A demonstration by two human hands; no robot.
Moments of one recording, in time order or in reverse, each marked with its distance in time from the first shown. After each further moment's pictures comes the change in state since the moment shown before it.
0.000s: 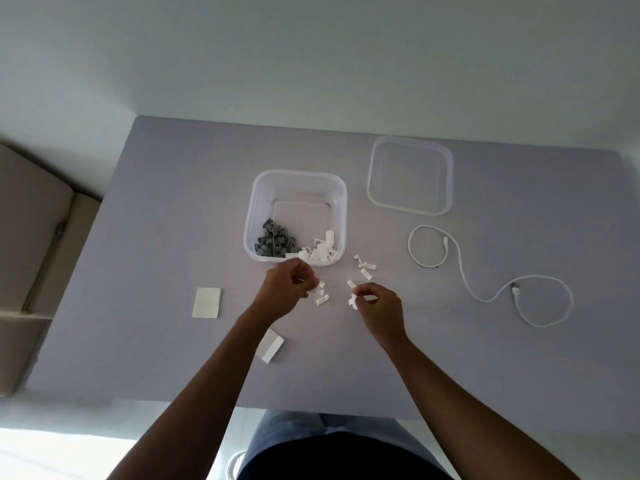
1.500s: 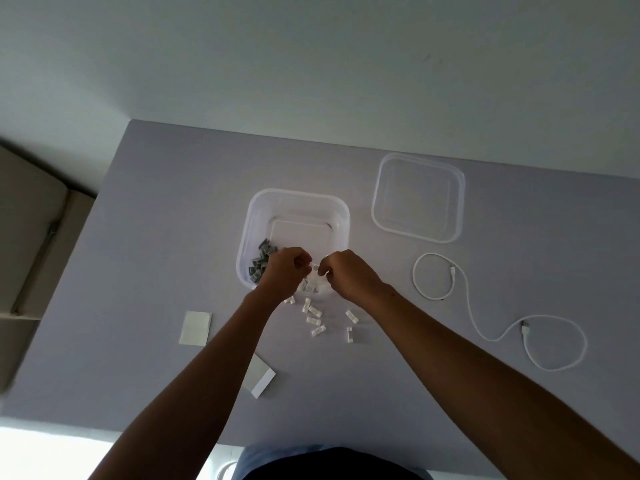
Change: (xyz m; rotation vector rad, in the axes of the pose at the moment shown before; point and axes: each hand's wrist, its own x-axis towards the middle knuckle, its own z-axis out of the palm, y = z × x) left_hand 0.109 0.005 -0.004 0.299 0.086 0.046; right_hand 0.123 -0.096 0.026 -0.686 -0.449 -0.441
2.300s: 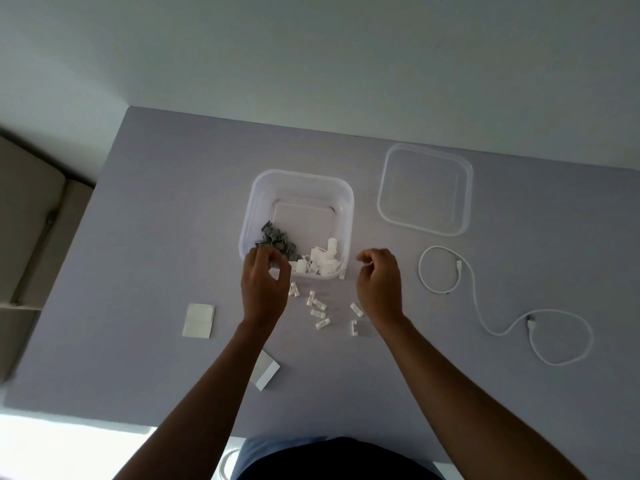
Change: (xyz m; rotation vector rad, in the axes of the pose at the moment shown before) left_hand -0.051 -0.021 -0.003 -0.017 0.599 0.152; right_hand -0.047 0.009 0.017 0.367 0.666 0.206
